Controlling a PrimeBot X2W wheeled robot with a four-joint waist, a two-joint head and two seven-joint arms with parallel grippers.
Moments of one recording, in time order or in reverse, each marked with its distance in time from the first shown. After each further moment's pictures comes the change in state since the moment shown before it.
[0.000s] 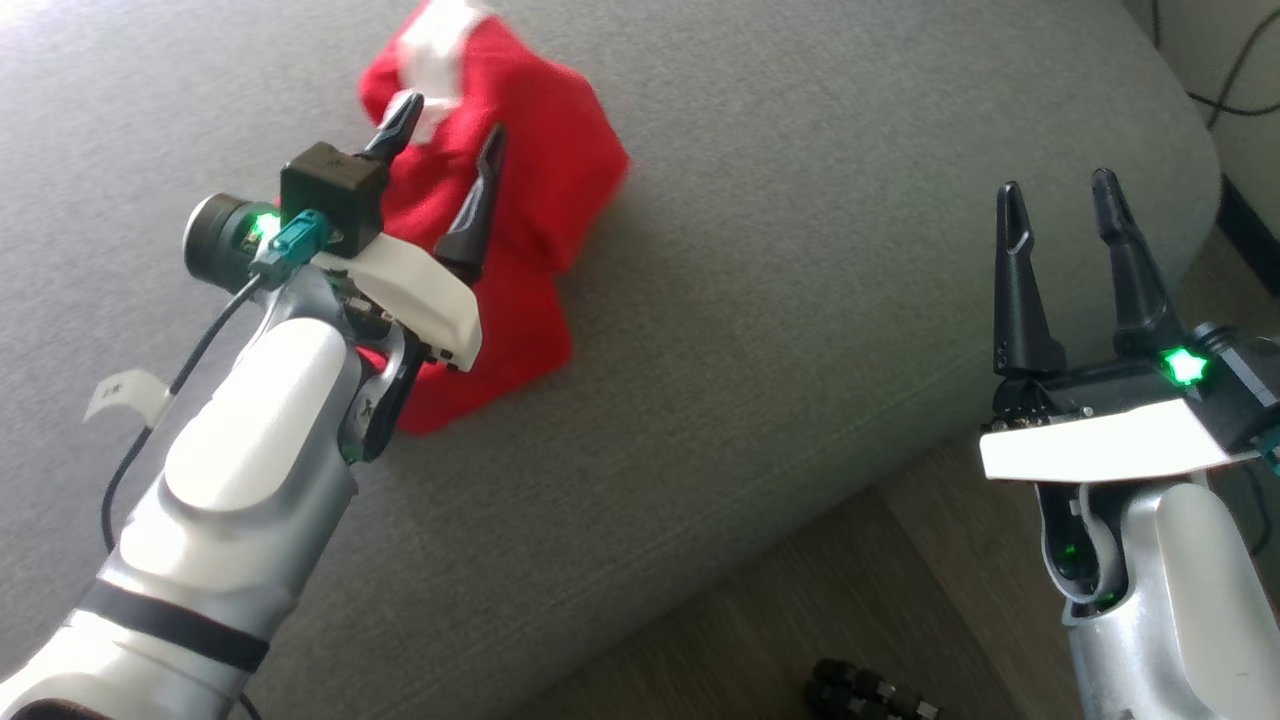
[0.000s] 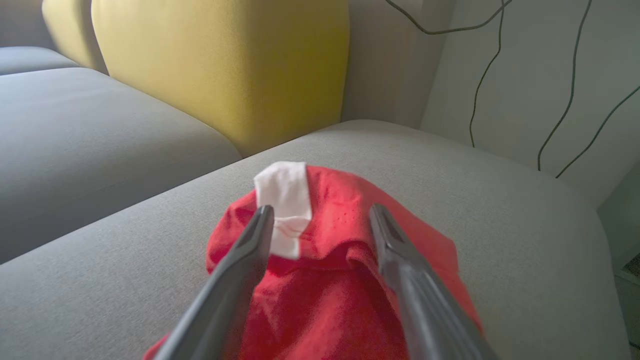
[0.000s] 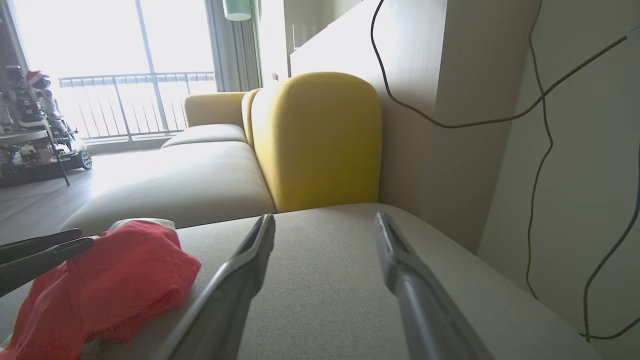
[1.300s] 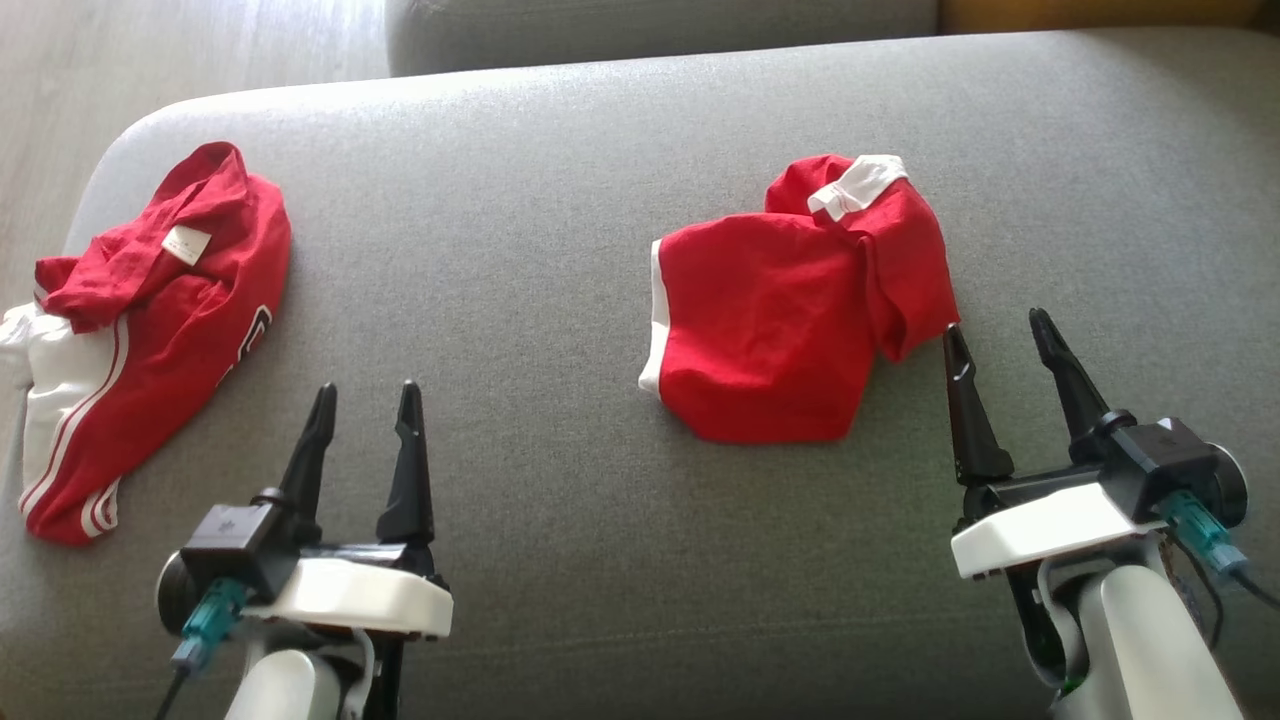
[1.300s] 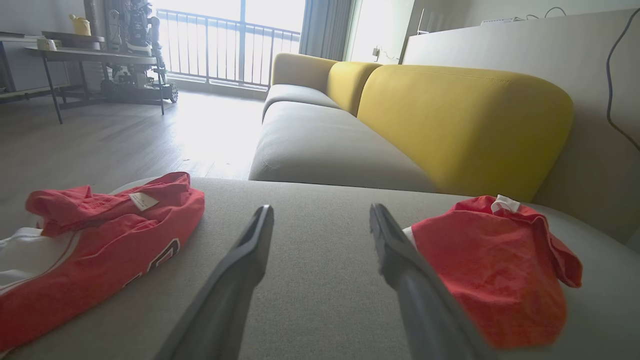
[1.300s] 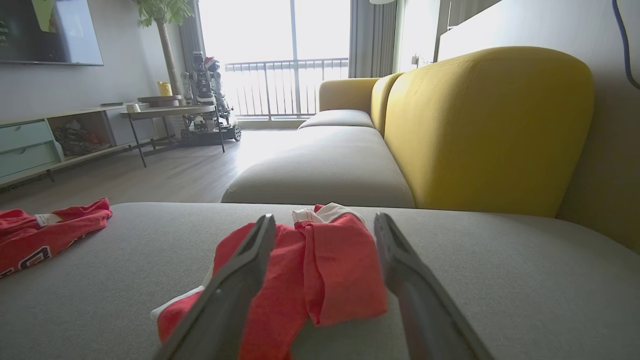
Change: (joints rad) left arm 0.725 -0.169 0.444 -0.461 0.178 0.022 -0.062; right arm 0.110 0.000 0.007 0.149 -0.119 0.000 0.000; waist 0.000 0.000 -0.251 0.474
